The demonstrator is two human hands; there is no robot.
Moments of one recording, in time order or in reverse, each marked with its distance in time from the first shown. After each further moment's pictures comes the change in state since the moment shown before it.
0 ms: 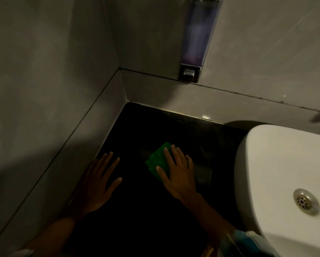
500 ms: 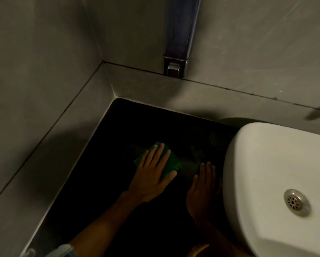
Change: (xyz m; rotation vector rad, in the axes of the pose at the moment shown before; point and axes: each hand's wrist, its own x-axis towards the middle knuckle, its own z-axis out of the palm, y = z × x) left_hand 0.075 0.165 0.039 -0.084 -0.088 0.097; right_hand -0.056 0.066 0.007 -0.186 0.521 0.485
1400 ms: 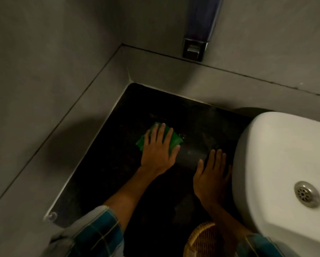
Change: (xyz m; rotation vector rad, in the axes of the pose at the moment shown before) left_hand 0.011 -0.004 0.008 0.174 0.127 -0.225; right_hand -0.003 0.002 0.003 -0.163 -0.069 0.004
